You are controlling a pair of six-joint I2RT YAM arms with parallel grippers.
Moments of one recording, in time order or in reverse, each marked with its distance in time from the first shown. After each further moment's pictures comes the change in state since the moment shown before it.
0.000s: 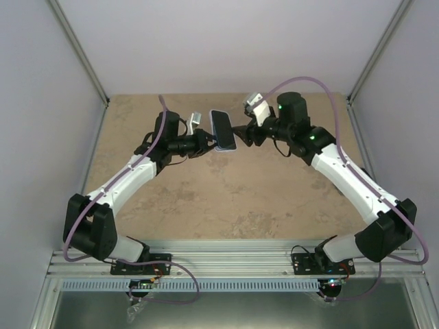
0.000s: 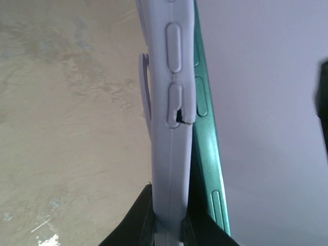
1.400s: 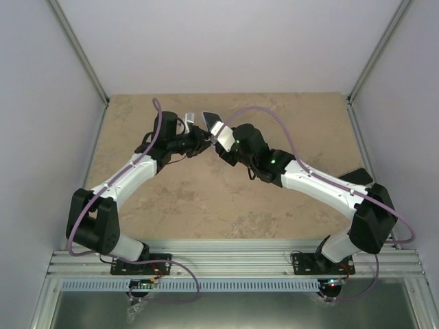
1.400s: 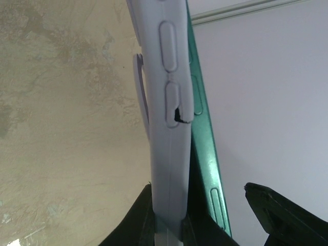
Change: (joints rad) left arm 0.040 0.050 -0.020 0.053 -0.062 -0.188; right arm 0.349 0.098 -0.161 0.233 0.625 -0.183
